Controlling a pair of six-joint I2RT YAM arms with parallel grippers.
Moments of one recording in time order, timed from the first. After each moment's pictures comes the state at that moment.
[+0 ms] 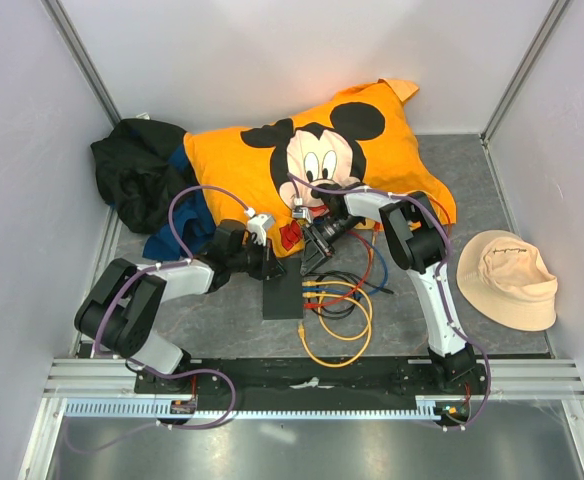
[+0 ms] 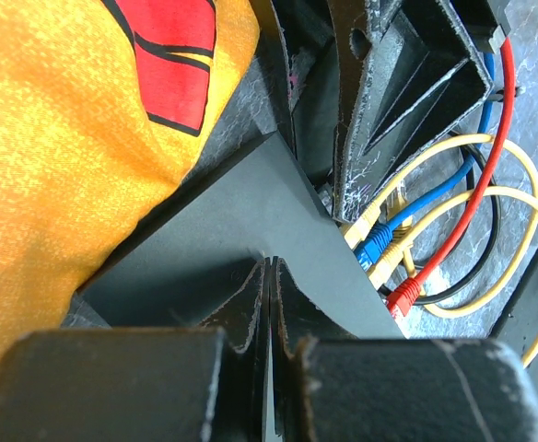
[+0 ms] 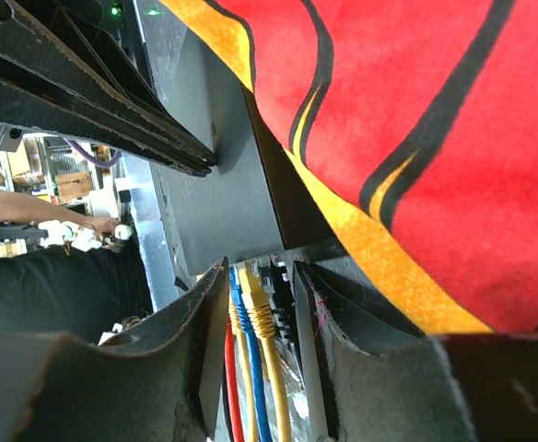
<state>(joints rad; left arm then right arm) -0.48 1.53 0.57 0.28 0.48 -0.30 0.47 2.41 1.71 -0.97 -1.12 -0.34</state>
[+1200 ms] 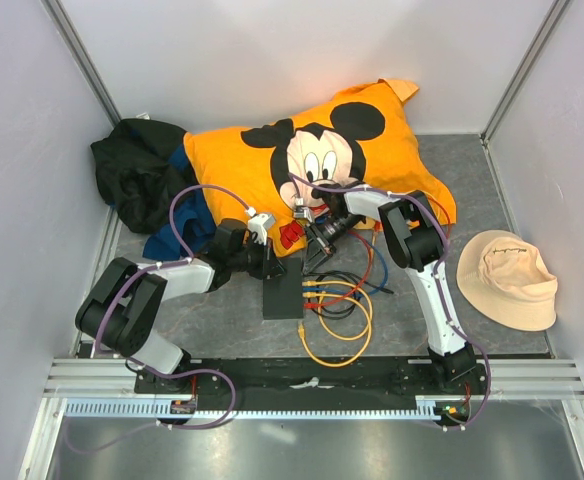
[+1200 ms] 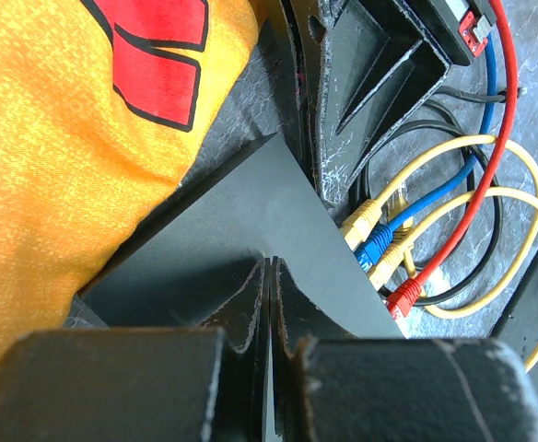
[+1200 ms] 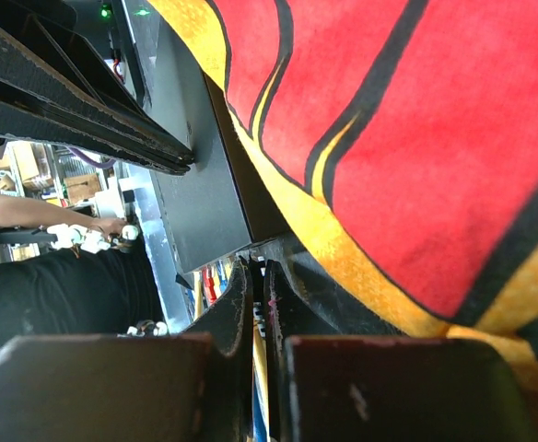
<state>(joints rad) -0.48 1.54 0.58 0.27 0.48 -0.30 0.45 2.44 1.75 -1.01 -1.10 -0.33</state>
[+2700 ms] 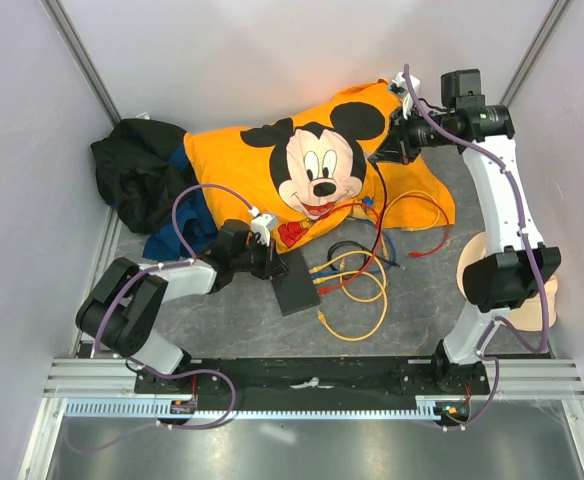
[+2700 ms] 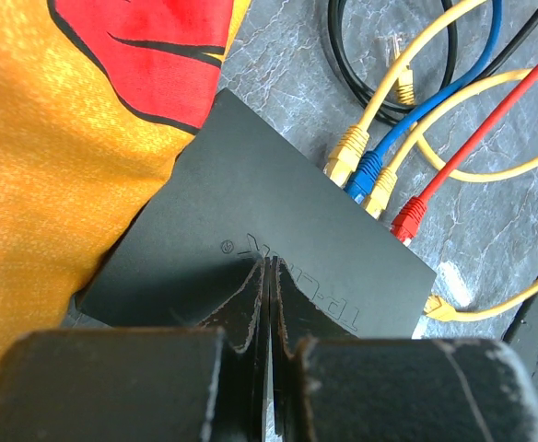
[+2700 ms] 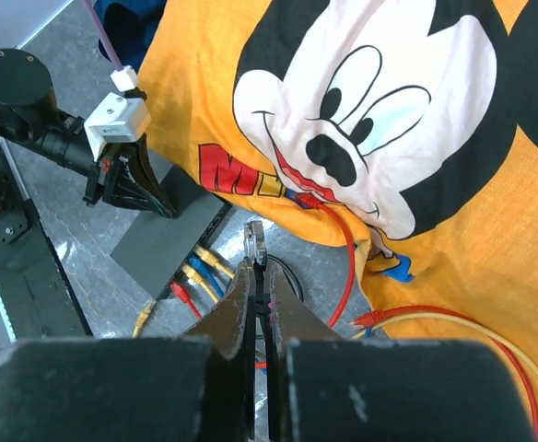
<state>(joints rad) -0.51 1.54 0.58 0.29 0.45 -0.29 0.09 1.81 2.08 -1.09 -0.85 -0.38</state>
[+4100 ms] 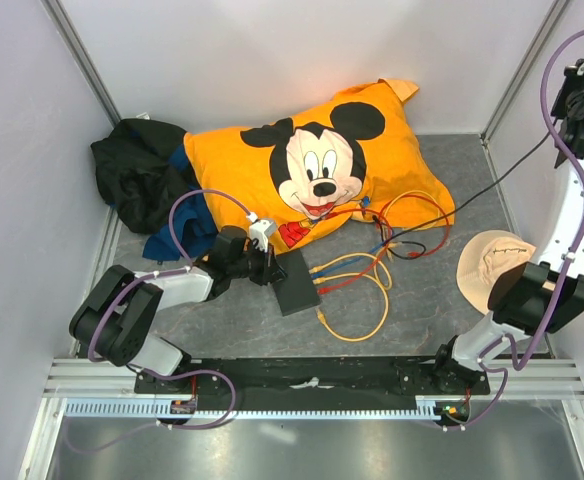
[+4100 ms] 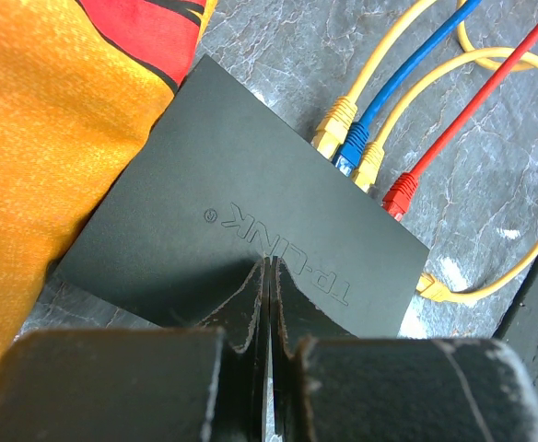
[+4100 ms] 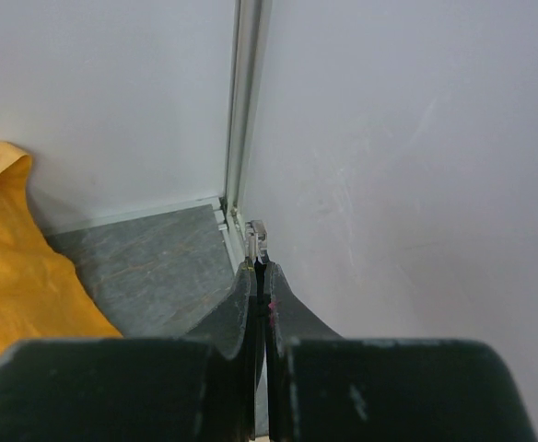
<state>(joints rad) -0.52 1.48 0.52 0.33 0.45 -0.29 -0.46 1.67 1.98 -0.46 -0.10 -0.16</state>
